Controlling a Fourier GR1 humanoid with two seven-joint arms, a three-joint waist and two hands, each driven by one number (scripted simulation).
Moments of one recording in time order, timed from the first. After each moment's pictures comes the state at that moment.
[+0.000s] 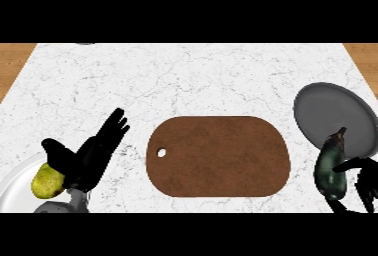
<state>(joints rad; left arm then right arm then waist) -0.04 0.24 -0.22 -1.57 0.35 0.06 0.17 0.30 -0.79 0.15 -1.86 0.17 -0.30 -0.30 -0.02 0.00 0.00</state>
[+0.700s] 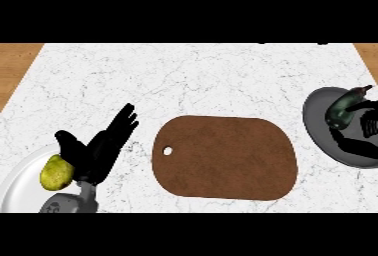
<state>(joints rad) -0.09 0.19 -0.22 -1.55 0.32 0.04 0.20 -0.20 -0.60 -0.03 -1.13 0.19 -0.37 -0.52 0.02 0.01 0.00</state>
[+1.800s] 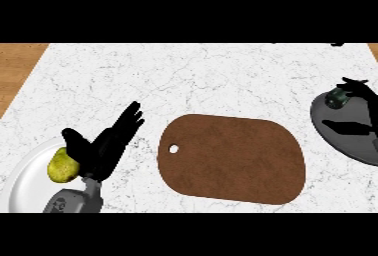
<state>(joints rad) -0.12 0.17 -0.22 -1.52 0.30 -0.01 0.19 -0.70 -0.59 -0.11 -0.21 0.30 -0.28 -0.75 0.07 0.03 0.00</state>
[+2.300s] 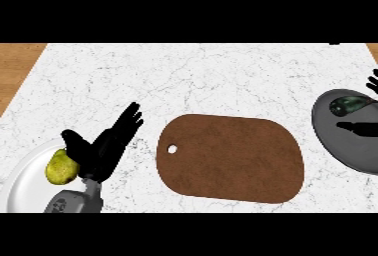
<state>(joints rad) -0.11 0.16 -0.21 -1.52 0.30 0.00 0.18 -0.71 -0.66 -0.28 -0.14 0.12 0.09 -0.83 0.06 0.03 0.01</state>
